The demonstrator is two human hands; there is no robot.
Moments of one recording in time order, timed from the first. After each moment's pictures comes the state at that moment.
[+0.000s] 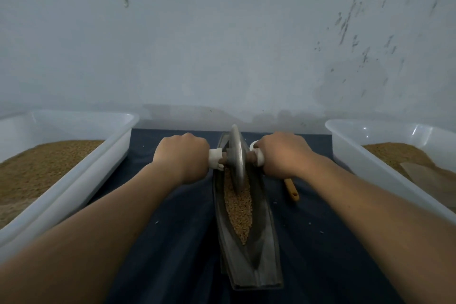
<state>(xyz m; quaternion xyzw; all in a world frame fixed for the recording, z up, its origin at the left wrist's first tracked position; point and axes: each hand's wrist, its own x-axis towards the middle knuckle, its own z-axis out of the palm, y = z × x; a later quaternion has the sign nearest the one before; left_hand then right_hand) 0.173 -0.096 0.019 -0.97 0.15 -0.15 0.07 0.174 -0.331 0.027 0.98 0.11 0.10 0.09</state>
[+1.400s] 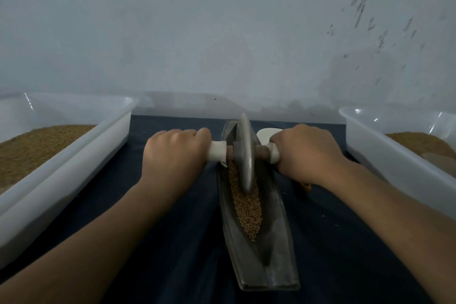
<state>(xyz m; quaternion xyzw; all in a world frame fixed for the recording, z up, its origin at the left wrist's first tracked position) 0.136 -0.087 -0.006 -0.91 0.18 -0.36 0.08 0.143 -0.337 0.012 0.97 0.10 0.21 0.10</state>
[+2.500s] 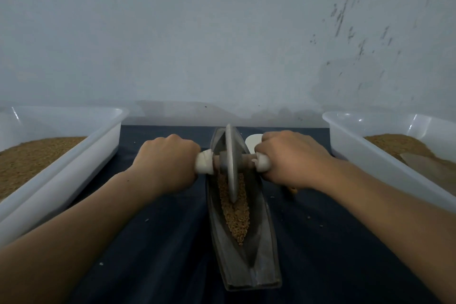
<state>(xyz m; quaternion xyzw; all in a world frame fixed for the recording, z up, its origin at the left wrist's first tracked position) 0.152 -0.085 0.009 -0.97 0.16 -0.19 0.07 0.133 -0.345 0.021 0.97 0.17 0.14 0.05</state>
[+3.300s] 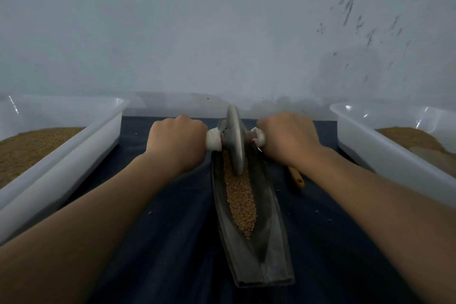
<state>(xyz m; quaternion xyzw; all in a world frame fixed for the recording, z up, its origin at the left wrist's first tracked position) 0.169 -0.102 0.015 -0.96 0.14 -0.21 0.09 0.164 -0.321 0.019 0.96 0.08 0.24 0.11</state>
